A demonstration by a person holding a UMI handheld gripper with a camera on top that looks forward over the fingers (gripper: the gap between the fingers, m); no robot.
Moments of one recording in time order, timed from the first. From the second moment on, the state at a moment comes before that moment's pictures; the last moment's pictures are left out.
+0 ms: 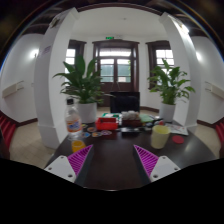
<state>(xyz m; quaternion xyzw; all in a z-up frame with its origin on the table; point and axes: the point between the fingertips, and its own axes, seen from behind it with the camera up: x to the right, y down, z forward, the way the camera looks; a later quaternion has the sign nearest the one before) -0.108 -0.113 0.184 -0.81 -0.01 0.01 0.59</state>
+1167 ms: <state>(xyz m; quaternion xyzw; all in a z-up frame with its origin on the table) -0.196 0.072 0.225 -0.77 -0.03 0.04 0.64</state>
